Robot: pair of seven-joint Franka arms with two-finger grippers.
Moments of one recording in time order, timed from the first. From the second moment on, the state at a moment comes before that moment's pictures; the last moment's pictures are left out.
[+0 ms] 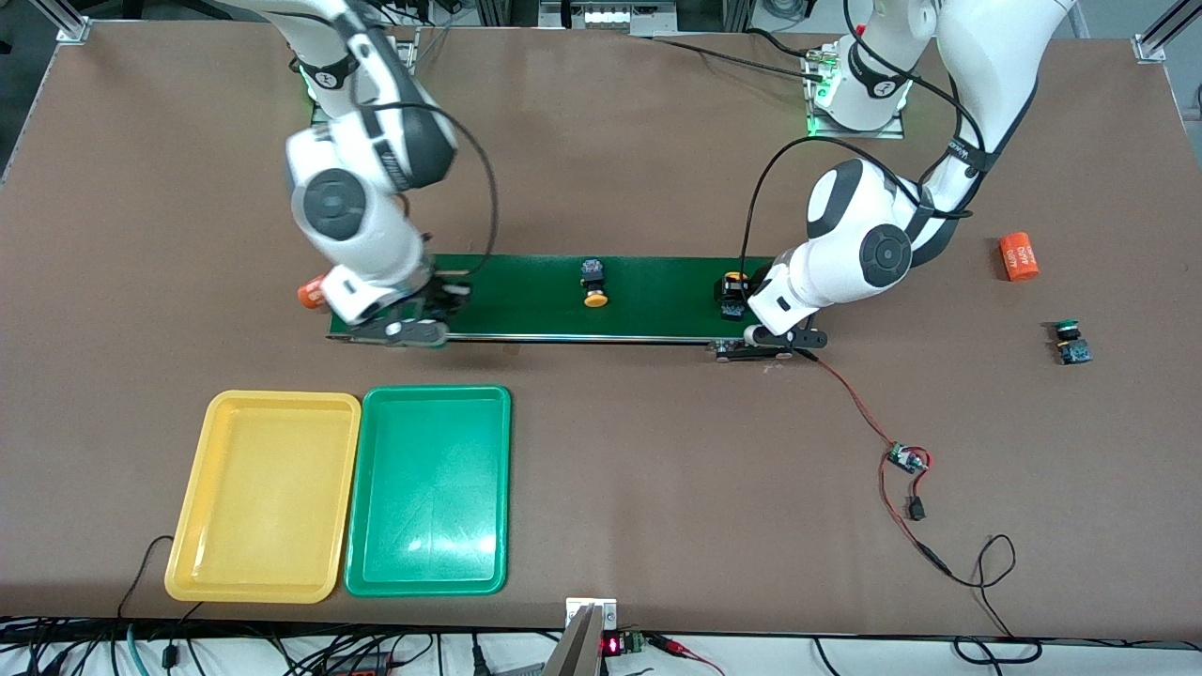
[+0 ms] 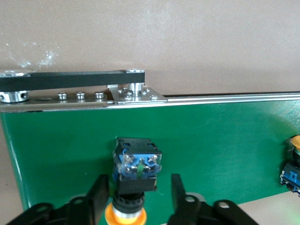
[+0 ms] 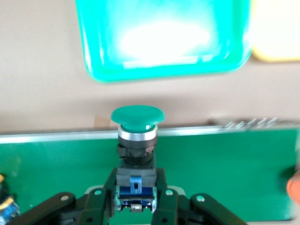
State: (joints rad) left arm 0.14 0.41 -0.58 -2.07 -0.24 2.33 -0.27; right arm 0.47 0.31 -0.05 -1.81 0.06 2.09 0.45
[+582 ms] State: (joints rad) left arm 0.16 0.30 -0.48 -2.04 -0.06 2.21 -0.26; right arm 0.31 0.53 -0.06 -1.60 0.06 2.14 0.30
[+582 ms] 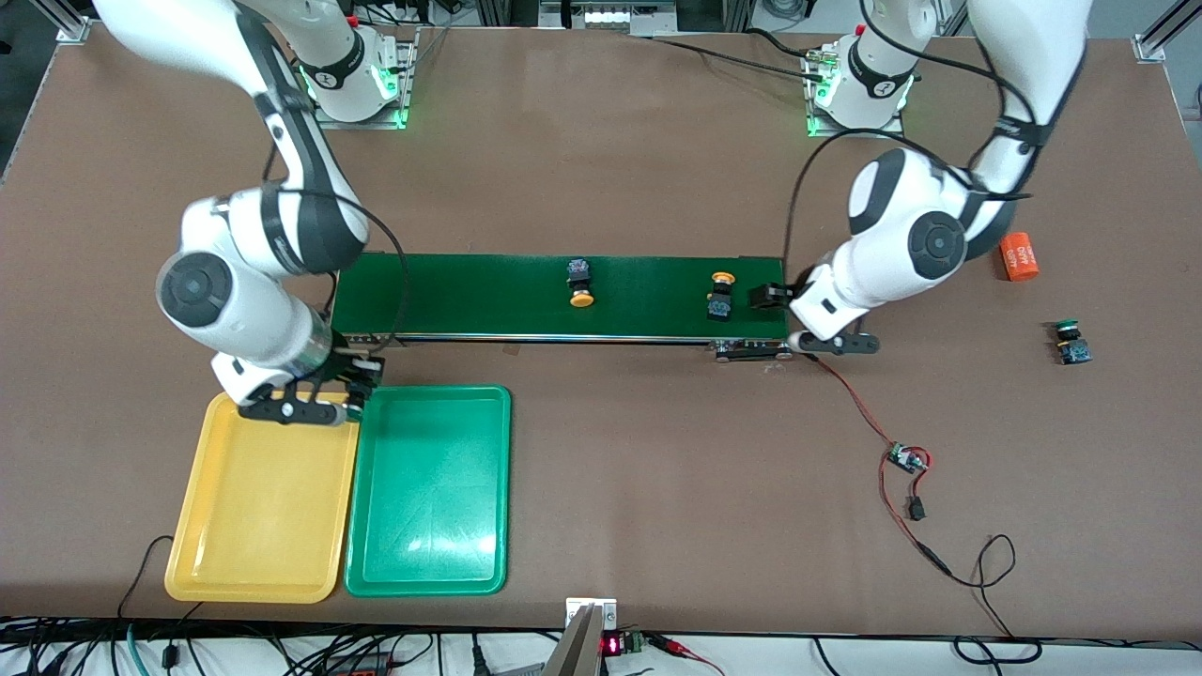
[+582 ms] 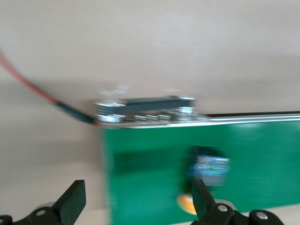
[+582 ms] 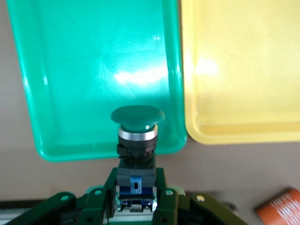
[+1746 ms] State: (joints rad) left arm 0.26 0.32 0.03 -2.03 0.27 2.16 0.21; right arm 0.33 0.66 -0.05 -1.59 0.06 2.33 0.30
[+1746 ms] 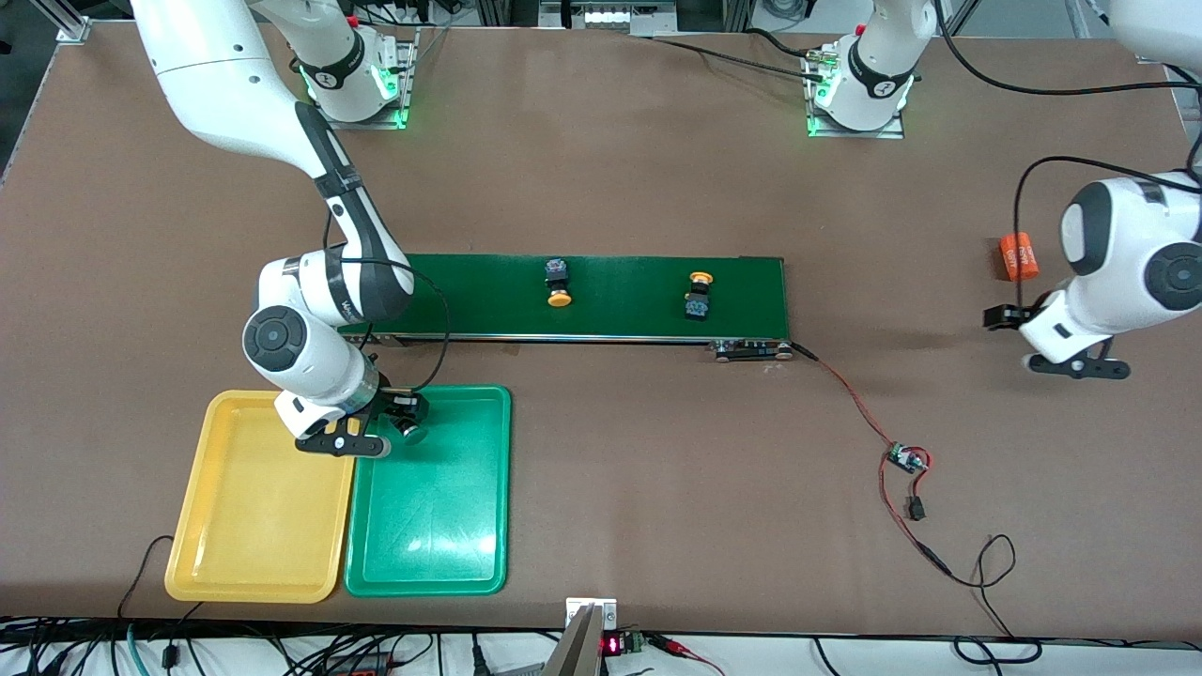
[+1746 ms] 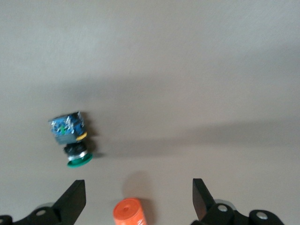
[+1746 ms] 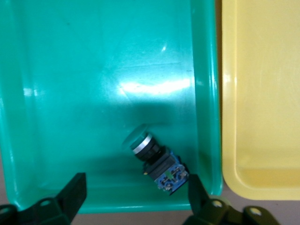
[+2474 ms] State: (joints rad) left arm 0.34 0.33 0.16 -2.27 0.27 2.28 0.31; right arm 0.36 0.16 0.05 -2.09 0.06 2.25 0.43
